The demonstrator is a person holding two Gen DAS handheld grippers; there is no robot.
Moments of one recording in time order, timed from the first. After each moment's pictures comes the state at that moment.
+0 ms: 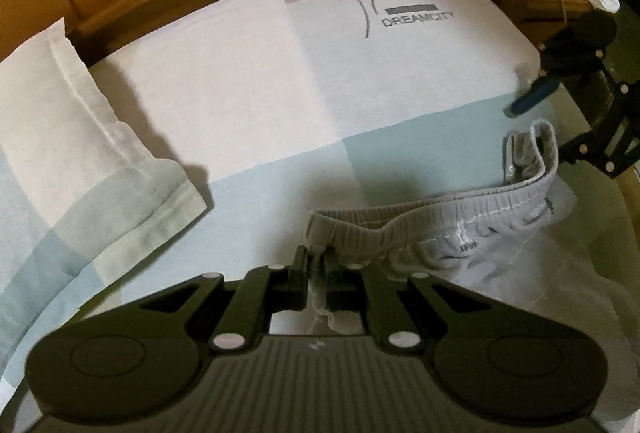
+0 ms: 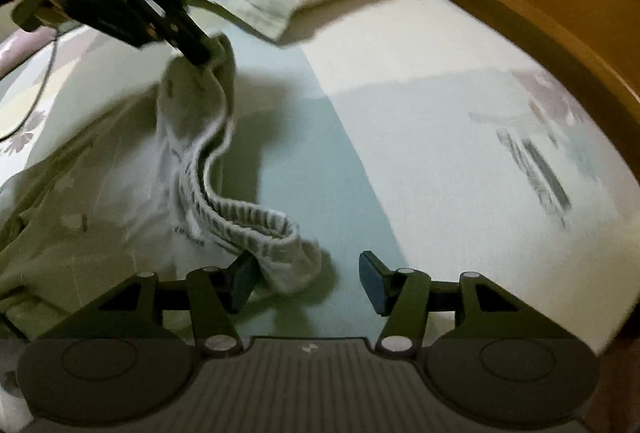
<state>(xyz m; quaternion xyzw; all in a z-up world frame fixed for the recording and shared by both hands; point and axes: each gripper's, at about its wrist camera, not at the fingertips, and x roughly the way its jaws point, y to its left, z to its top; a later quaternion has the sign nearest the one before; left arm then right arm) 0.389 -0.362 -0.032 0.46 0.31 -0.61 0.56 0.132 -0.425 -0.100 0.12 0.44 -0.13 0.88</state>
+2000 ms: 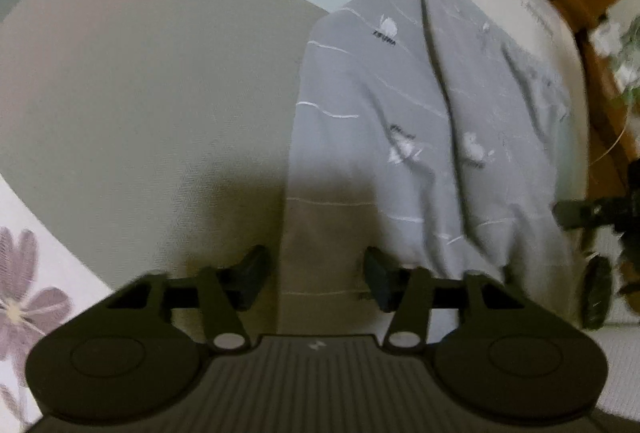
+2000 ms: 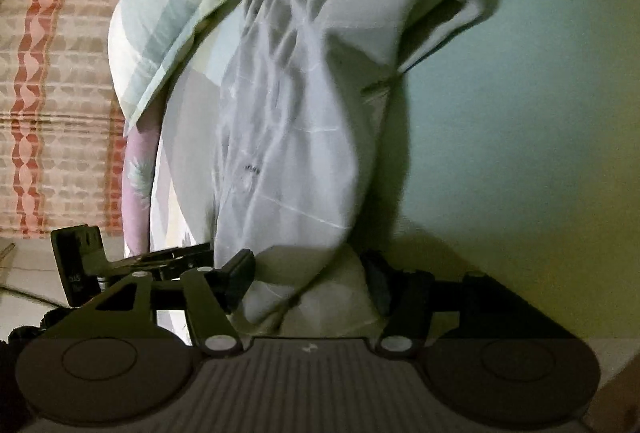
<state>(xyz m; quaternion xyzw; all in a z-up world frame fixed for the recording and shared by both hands) 0.416 -0.147 -0.083 0.24 0.59 -0.43 0.64 0.135 -0.356 -0.165 0.62 0.34 -0.08 0.71</state>
